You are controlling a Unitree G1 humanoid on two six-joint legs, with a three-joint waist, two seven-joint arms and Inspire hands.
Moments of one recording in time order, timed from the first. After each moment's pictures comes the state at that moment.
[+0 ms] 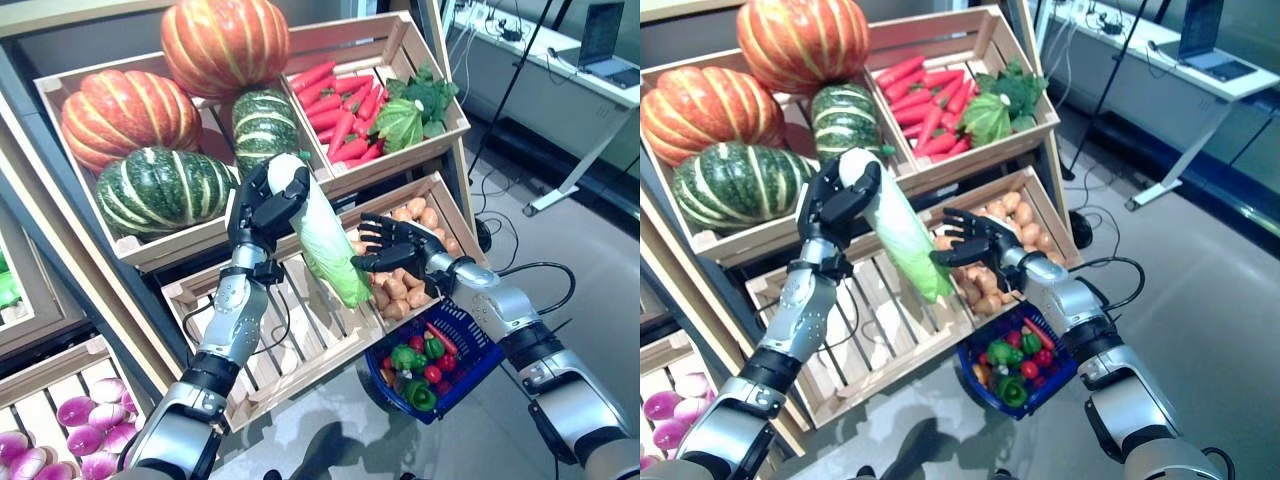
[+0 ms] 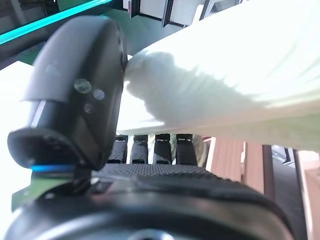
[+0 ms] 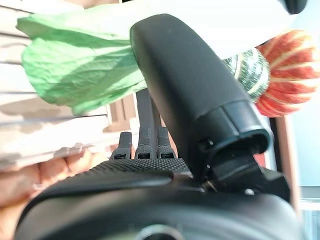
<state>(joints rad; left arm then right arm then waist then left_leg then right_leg) -0.49 0.37 -0.23 0.41 -0.76 -0.33 0.12 -0.70 -0.46 0.42 0.48 0.76 0.35 0.20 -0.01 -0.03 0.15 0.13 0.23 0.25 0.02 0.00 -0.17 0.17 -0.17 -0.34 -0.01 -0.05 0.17</state>
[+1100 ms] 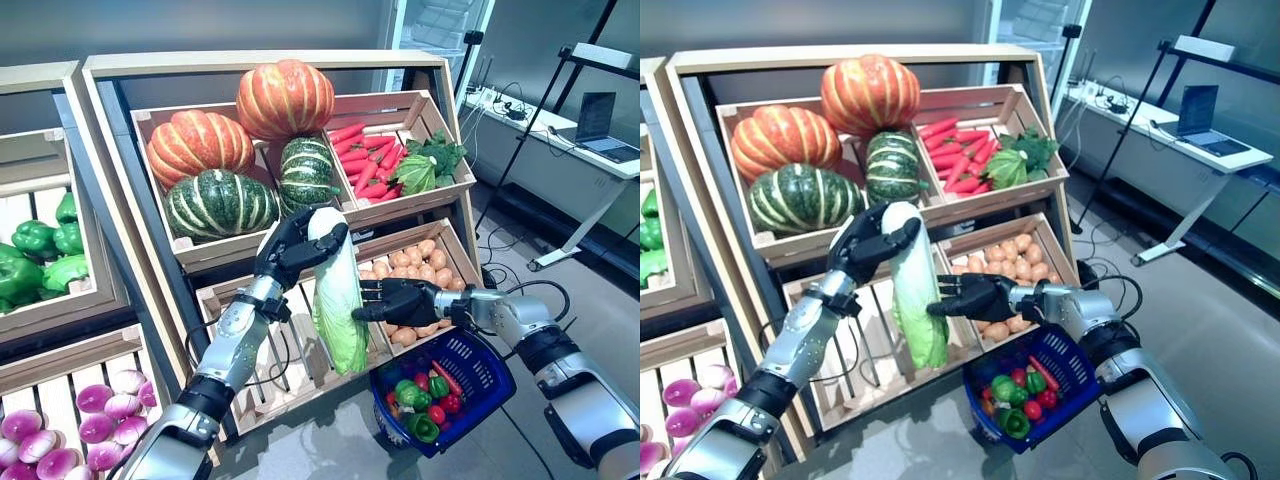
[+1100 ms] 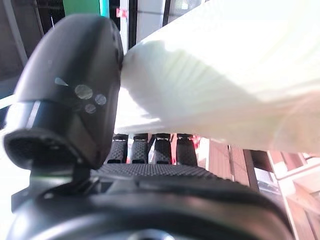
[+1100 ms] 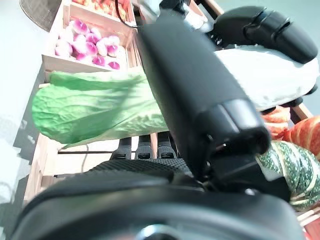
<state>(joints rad) -0.41 0.39 -0.31 0.41 -0.74 -0.27 -0.21 -0.70 -0.56 0.46 0.60 0.83 0.59 0.78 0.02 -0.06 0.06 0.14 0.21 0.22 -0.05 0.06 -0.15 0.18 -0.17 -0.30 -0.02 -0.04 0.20</state>
